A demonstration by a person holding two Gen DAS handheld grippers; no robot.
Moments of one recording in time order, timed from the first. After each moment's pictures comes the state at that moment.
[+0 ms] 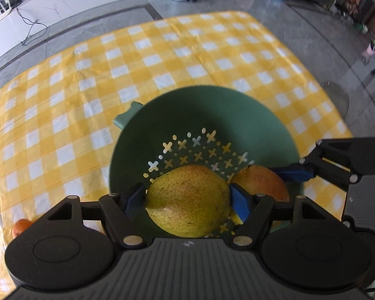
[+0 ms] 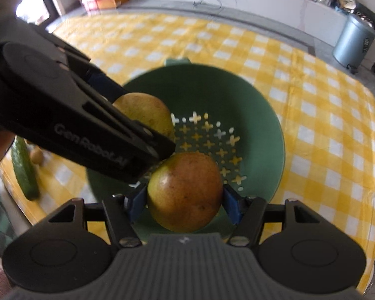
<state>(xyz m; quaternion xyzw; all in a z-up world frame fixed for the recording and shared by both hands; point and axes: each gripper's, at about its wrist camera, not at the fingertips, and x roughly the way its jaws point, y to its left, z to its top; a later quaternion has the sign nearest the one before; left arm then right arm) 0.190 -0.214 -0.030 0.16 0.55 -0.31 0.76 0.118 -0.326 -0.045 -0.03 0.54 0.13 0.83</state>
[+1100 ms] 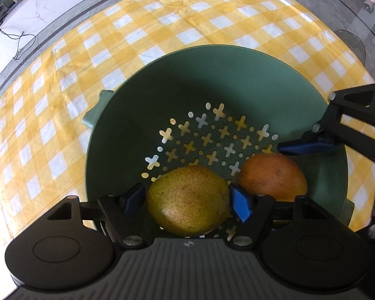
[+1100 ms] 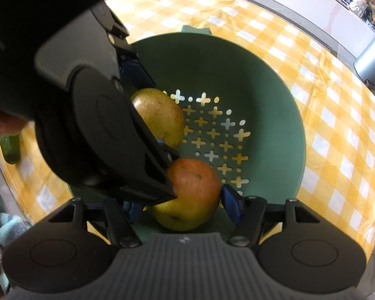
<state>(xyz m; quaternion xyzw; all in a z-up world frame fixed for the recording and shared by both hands) 0.197 -0.251 -0.073 0.27 0.56 -0.30 0.72 0.141 -0.320 -0.056 -0.10 0.57 0.17 0.80</state>
